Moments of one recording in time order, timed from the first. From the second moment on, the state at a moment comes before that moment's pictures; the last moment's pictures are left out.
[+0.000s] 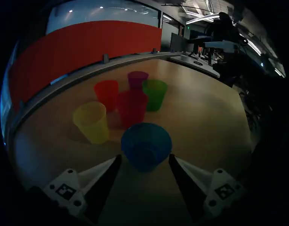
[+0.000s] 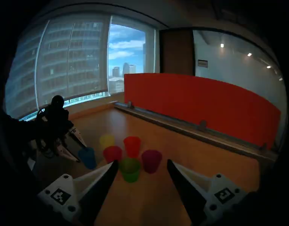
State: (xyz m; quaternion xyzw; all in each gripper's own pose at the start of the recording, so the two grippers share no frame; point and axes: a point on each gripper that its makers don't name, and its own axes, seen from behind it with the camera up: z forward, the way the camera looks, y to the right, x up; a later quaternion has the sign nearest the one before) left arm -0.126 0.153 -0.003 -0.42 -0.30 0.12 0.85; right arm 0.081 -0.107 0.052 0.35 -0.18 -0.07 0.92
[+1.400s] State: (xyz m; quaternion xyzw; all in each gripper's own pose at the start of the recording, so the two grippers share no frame) left arm -0.121 0.174 0.010 -0.44 -0.29 0.12 0.84; right arm 0.066 -0.110 0.063 0.35 -0.18 -0.07 0.92
